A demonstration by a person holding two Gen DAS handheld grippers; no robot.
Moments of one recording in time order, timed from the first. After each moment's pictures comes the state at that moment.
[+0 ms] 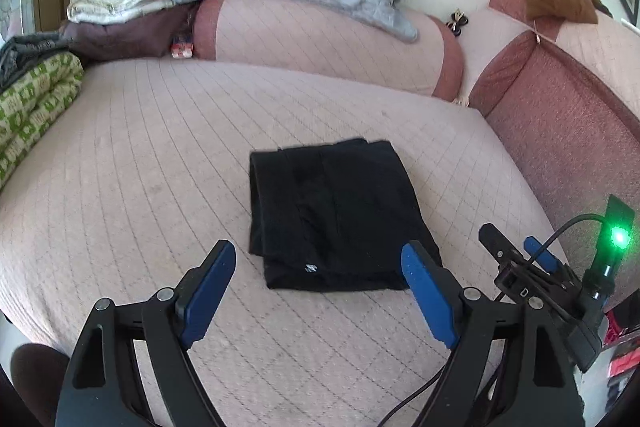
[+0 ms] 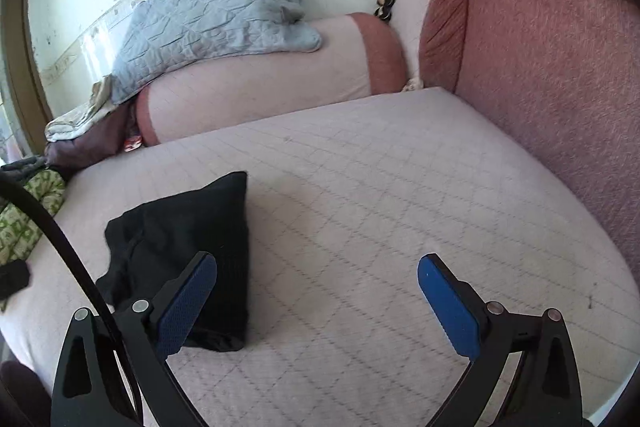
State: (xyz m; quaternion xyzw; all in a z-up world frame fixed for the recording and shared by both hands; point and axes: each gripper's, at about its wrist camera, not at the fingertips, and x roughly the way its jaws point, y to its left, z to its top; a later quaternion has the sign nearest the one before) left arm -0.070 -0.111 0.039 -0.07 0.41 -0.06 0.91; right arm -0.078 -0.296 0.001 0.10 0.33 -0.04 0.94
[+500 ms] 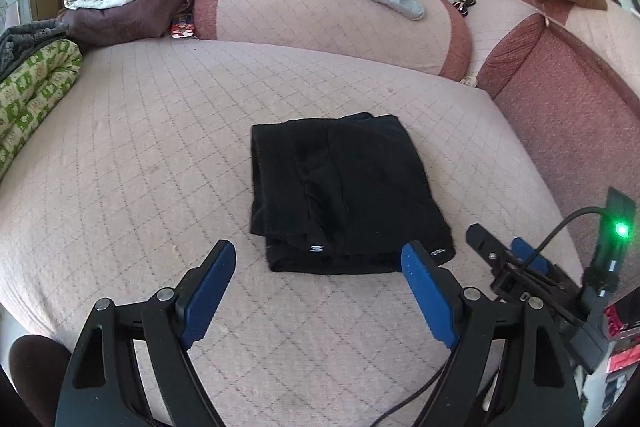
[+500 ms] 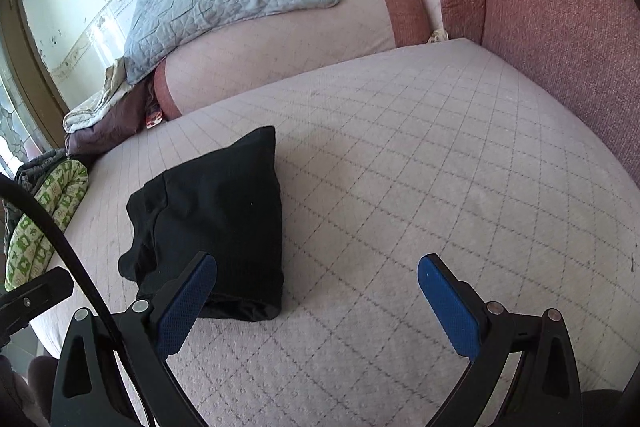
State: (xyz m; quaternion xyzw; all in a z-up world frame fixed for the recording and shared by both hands) left arm -0.069 -0.109 0.026 -0.06 0.44 -0.05 0.90; right arm -0.071 -0.283 -0.020 0.15 0.38 0.00 0.91
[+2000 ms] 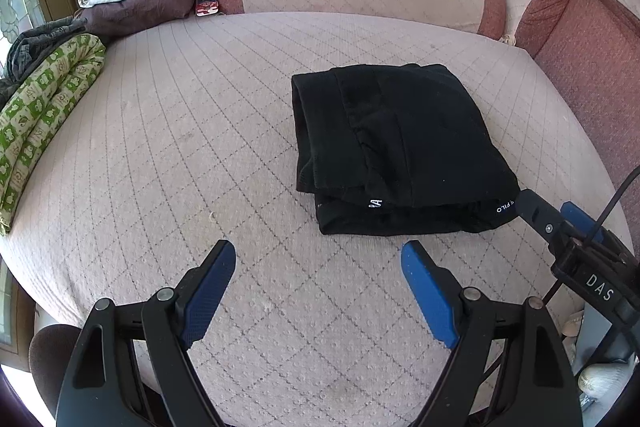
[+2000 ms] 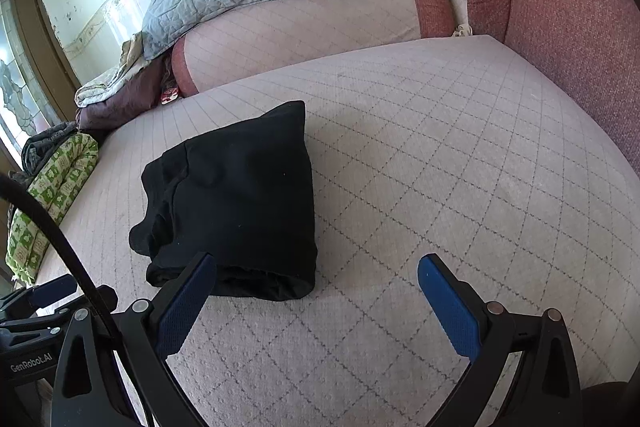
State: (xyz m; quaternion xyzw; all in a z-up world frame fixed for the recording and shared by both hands) left arm -0.070 -0.101 -0.007 0.00 0.48 0.00 0.87; right arm -0.072 -0.261 -0.029 0.13 0.40 0.03 0.91
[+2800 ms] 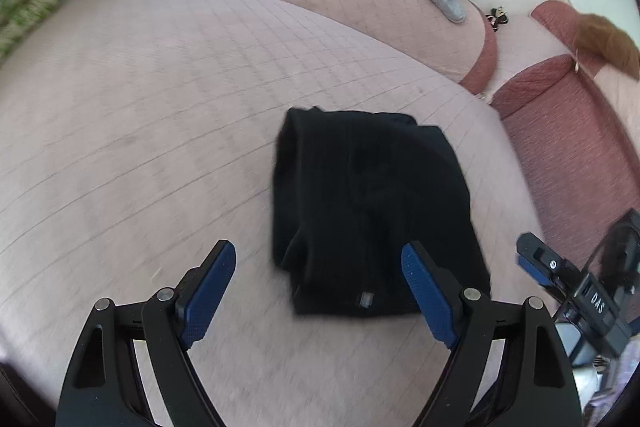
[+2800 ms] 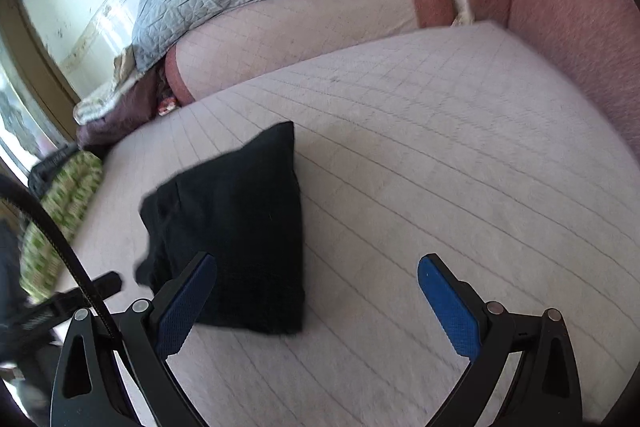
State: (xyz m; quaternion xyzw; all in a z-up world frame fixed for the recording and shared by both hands) left arm 0.017 -0.047 -0.034 -0.18 0.50 -0.11 0.84; right arm -0.011 -0.299 -0.018 0.19 0.44 0.06 0.88
